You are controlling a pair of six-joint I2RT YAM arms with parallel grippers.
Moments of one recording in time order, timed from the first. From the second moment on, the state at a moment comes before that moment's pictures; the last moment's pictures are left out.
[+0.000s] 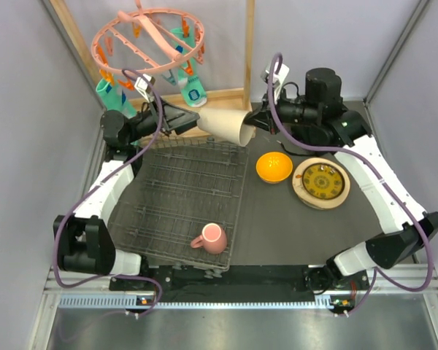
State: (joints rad) left arm -0.11 1.39 1.08 0.78 1.09 -1.42; right arm 0.49 1.46 1.71 -0.53 -0.67 -0.15
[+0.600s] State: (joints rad) left arm 0.07 1.38 1.31 -0.01 1.10 -0.75; right arm 0.30 1.46 1.87 -1.21 -0.41 -0.43
